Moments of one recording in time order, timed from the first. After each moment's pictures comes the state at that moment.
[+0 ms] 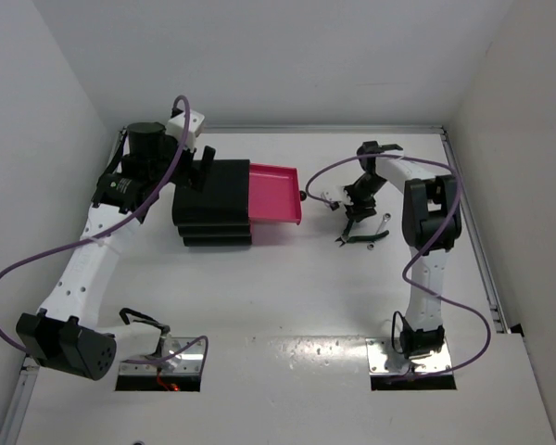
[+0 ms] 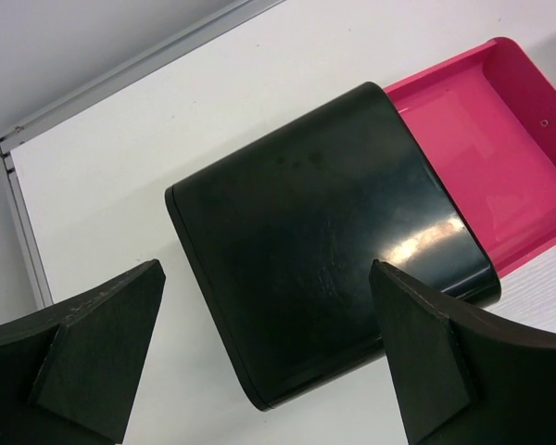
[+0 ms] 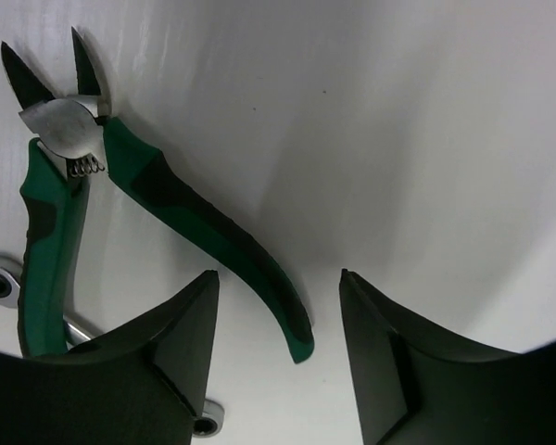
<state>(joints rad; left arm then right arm) -0.20 1.22 1.34 -0.58 0.08 0.23 0.13 2.19 1.63 -1.03 -0.38 -1.81</state>
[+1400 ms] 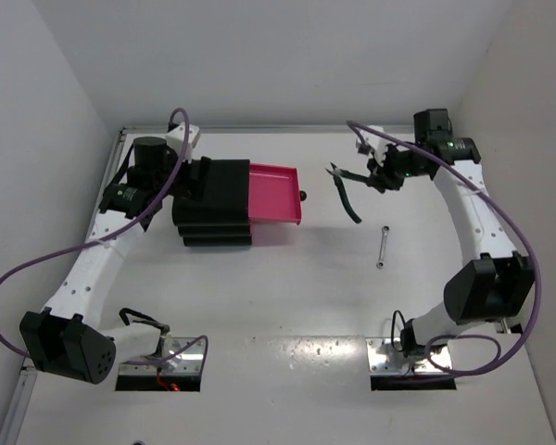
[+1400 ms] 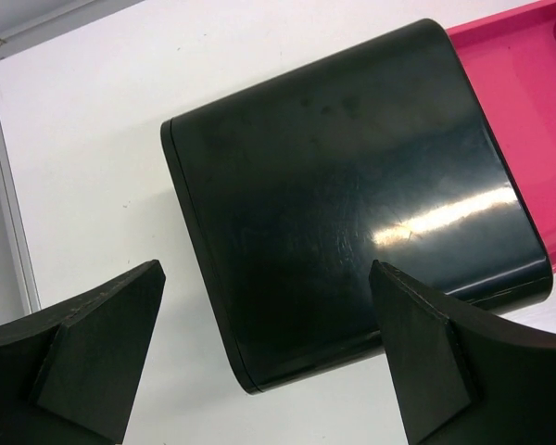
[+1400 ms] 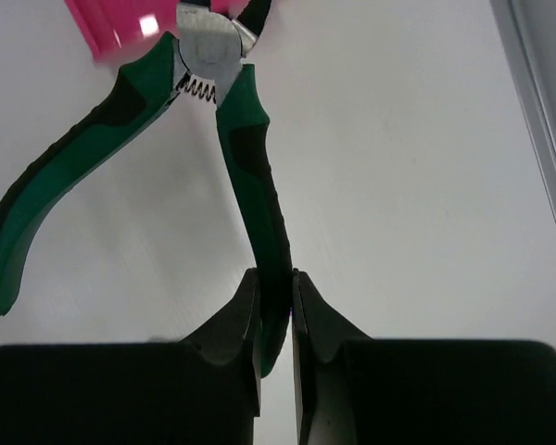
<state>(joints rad) -0.18 1.19 1.20 -0.53 0.00 0.16 0.02 1.54 1.50 -0.99 -0.63 -1.10</state>
